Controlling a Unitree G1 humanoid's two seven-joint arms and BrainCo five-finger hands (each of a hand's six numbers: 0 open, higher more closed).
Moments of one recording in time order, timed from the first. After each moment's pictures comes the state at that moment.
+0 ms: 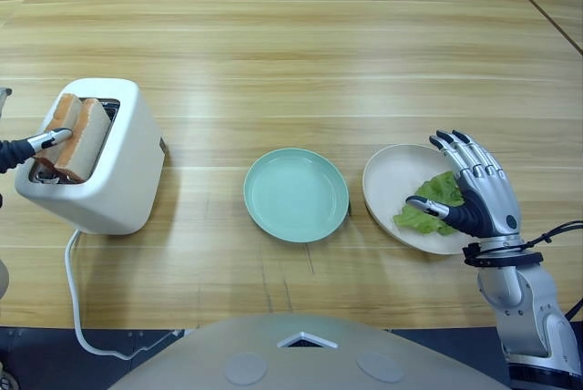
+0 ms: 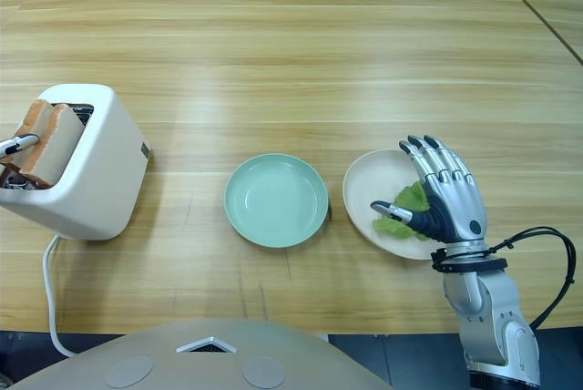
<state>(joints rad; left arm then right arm) 0.29 0.77 0.43 -0.47 1.04 0.23 -0.39 0.48 -0.54 -0.33 -0.23 -0.70 -0.43 -0.17</state>
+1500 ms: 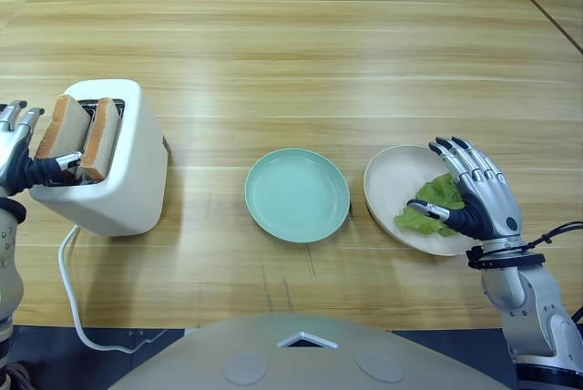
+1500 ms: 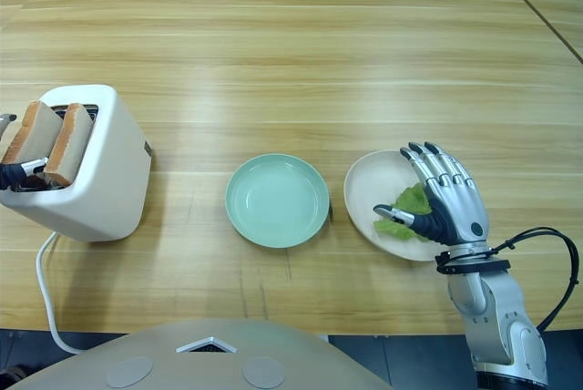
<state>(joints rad) 0.35 0.73 0.37 -0.50 1.04 0.19 -0.38 0.48 -0.58 -0.32 -0.17 -0.70 -0.44 -0.18</state>
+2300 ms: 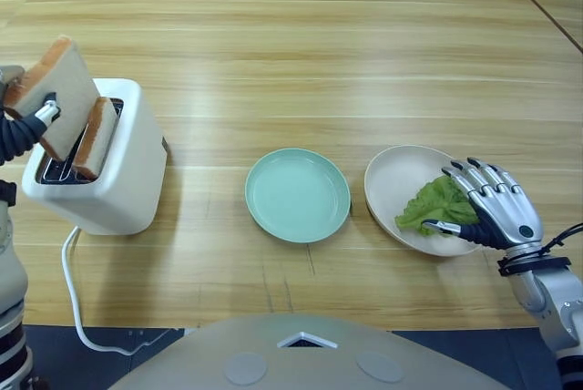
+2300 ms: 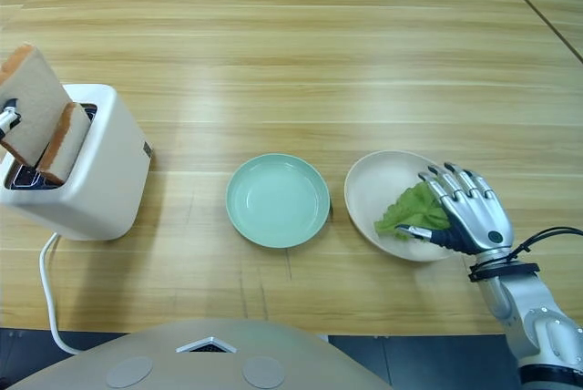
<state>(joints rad) 0.19 0.62 0.50 -0.70 0.71 0.19 -0.30 0.45 -0.85 -0.25 0.20 -0.99 -0.44 -0.41</state>
